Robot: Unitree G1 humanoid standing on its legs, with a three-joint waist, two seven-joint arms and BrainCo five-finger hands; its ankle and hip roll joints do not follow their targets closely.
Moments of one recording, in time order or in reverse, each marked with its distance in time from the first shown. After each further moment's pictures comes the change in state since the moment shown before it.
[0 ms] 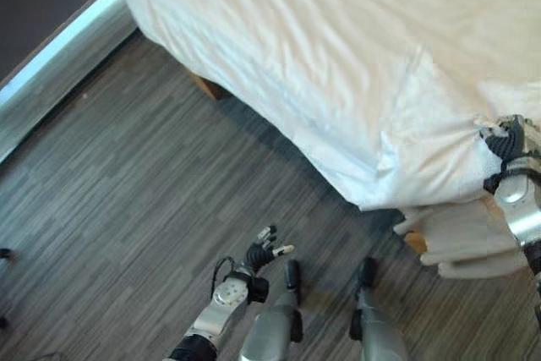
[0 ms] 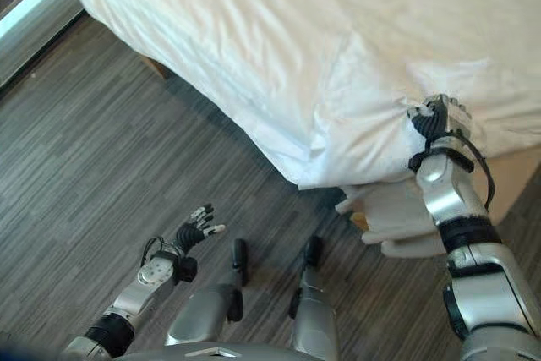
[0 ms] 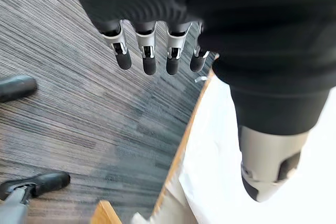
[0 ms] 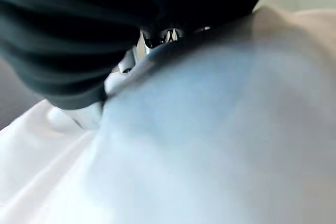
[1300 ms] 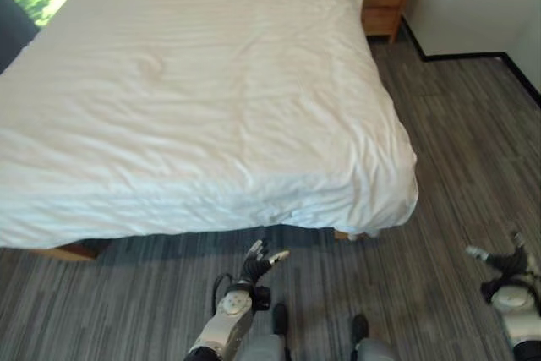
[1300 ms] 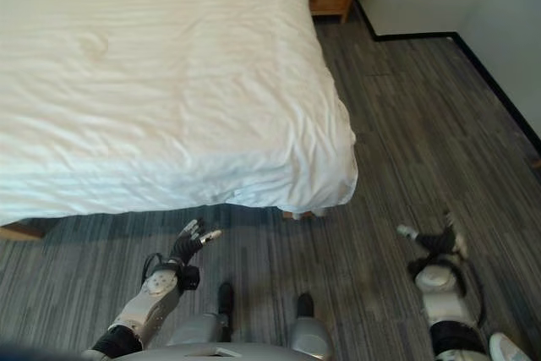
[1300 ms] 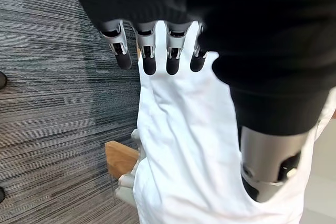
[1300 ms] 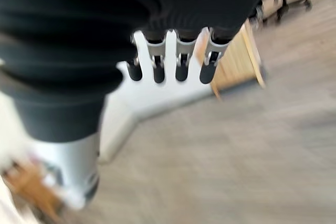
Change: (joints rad) left arm 0.069 -0.088 0.032 0.045 -0.024 0.043 0.117; right arm 0.318 0.163 -0.248 0.072 0.172 -0.010 -0.010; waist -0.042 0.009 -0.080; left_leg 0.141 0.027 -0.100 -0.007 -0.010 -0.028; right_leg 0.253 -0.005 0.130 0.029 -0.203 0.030
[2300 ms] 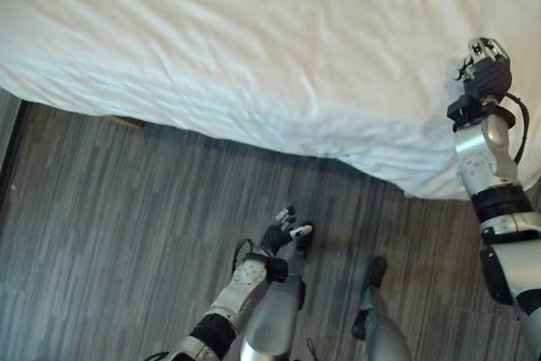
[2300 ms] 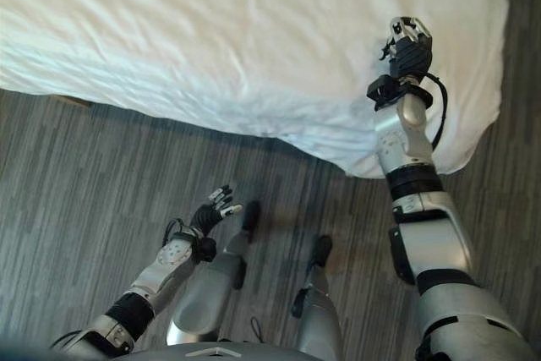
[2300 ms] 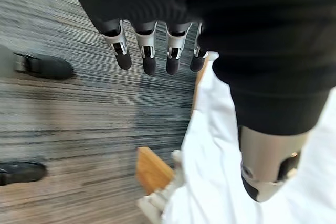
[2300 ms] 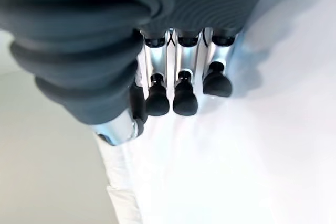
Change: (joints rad) left arm -0.205 0.024 -0.134 -0.024 -0.068 -0.060 -0.105; right arm -0.878 -0.049 0.295 0.291 0.988 -0.321 0.283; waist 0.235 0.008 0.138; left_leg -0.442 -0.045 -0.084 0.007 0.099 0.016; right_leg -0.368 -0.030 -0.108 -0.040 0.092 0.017
